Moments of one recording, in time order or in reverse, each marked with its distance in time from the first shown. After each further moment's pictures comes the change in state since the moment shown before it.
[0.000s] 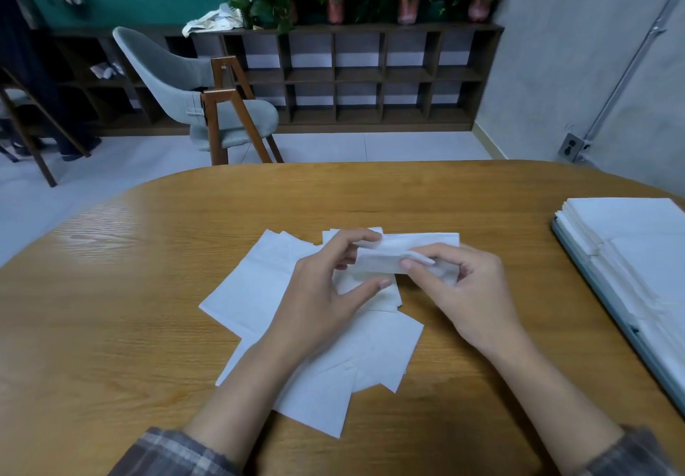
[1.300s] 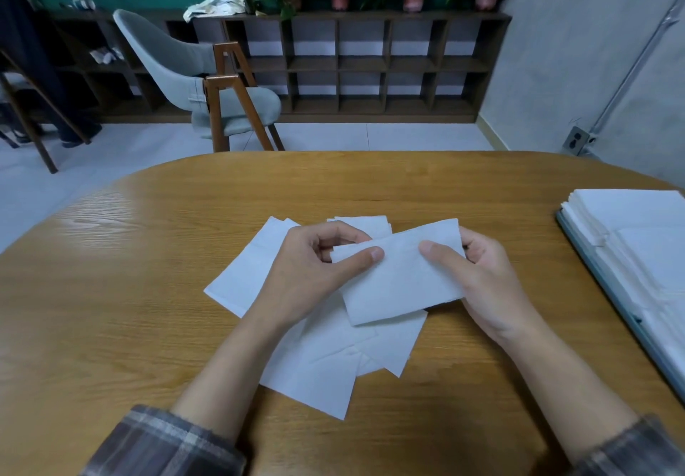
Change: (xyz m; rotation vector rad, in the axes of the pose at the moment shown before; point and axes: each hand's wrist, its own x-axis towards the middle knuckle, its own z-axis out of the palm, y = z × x) left_hand 0.005 0.009 -0.023 -0.265 -0.011 -0.299; right_hand 0.001 -0.009 -0.006 0.529 -0.137 0.385
